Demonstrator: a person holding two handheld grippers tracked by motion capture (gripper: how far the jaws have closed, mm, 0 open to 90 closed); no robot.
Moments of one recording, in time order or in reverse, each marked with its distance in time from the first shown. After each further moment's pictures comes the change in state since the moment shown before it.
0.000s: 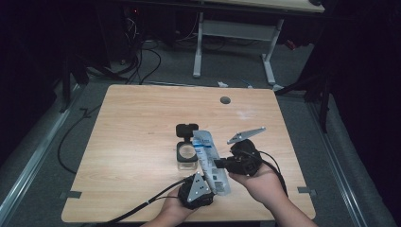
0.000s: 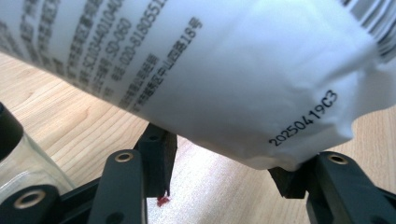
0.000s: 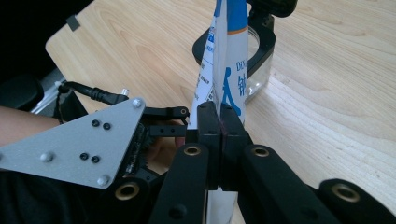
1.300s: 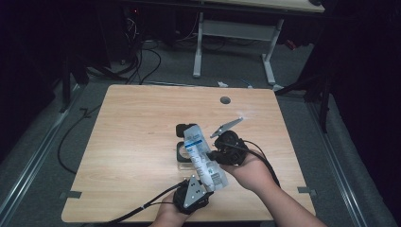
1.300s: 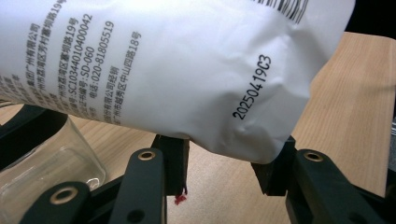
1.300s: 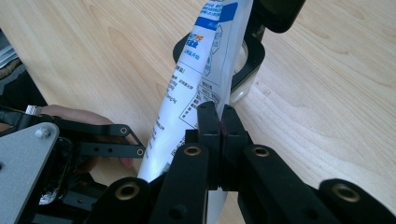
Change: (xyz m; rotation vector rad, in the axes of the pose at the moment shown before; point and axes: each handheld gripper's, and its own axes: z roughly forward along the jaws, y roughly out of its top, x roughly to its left) left arm -0.005 0.008 -0.023 0.019 0.073 -0.043; right arm 0.003 0.036 0.026 0.113 -0.100 -0.127
